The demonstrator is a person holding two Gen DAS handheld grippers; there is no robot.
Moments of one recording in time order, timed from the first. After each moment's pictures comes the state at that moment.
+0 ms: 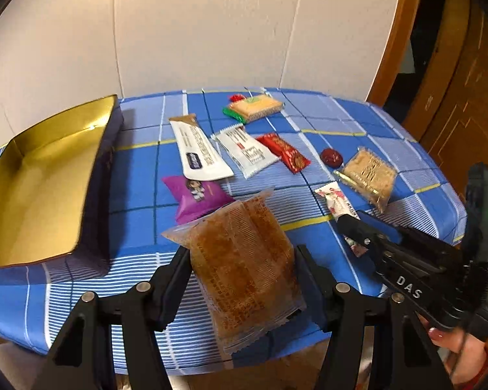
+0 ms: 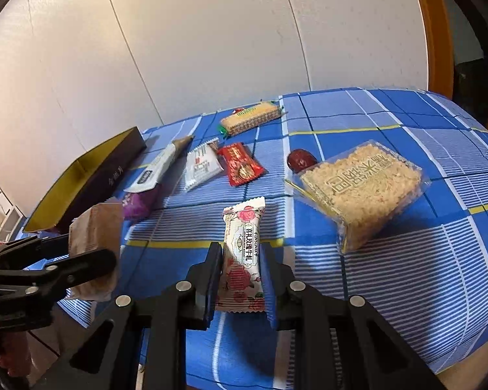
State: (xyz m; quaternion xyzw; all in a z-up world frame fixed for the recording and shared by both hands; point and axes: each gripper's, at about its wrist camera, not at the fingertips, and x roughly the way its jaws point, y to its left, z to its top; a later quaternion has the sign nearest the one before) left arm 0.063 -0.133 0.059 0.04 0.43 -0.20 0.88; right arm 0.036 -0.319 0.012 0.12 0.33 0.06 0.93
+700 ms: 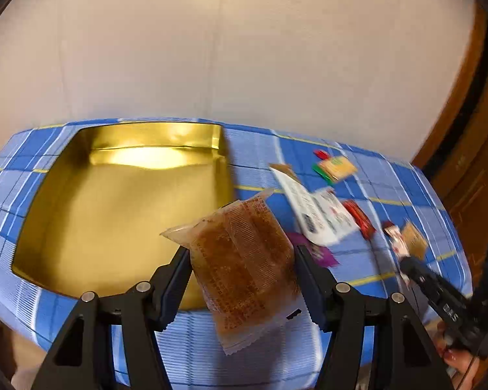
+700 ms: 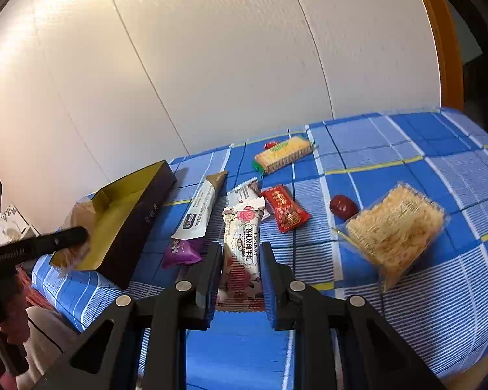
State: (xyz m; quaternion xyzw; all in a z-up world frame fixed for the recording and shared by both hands) left arm 0.115 -0.011 0.108 -0.04 0.42 -0.11 0.90; right arm 0.048 -0.294 0.055 0.16 0.30 0.09 0.94
